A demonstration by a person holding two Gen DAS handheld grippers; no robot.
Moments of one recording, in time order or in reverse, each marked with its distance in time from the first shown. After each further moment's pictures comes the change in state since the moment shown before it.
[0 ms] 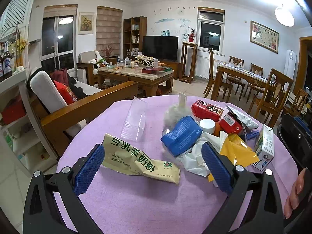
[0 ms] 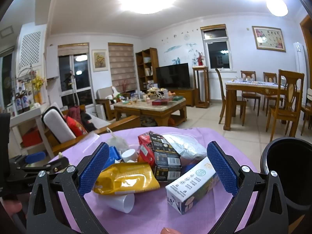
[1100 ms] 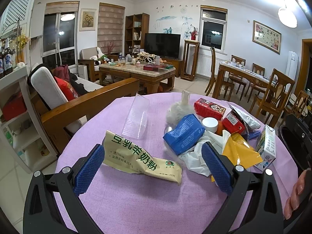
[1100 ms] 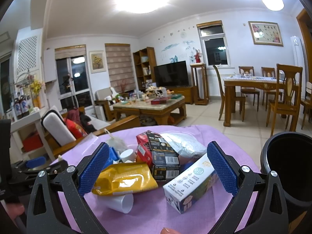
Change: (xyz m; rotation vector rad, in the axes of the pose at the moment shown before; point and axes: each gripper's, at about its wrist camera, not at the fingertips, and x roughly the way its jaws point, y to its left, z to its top) left arm 0.003 0.001 -0.002 -0.011 0.015 0.007; right arm 0.003 -0.009 -0.001 0.038 0.009 0.000
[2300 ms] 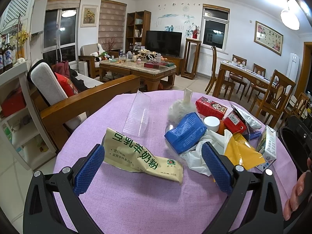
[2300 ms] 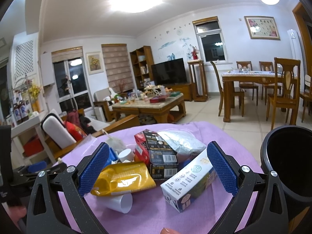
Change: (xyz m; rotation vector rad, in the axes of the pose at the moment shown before) left arm 0.003 0.002 -0.002 -0.017 0.012 -0.007; right arm 0.002 0.000 -0.003 0.033 0.011 -0.004
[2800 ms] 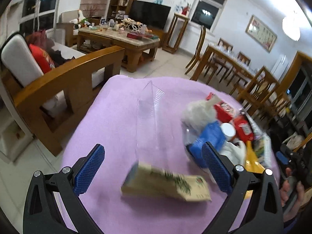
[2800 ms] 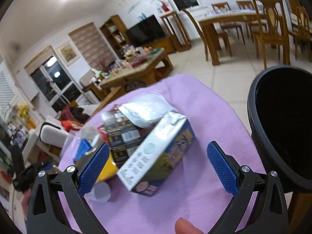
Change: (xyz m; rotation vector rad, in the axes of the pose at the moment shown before) left arm 0.073 0.062 0.047 -0.041 0.268 -0.222; right arm 0.046 -0.082 -0.004 0.334 0.353 -0.024
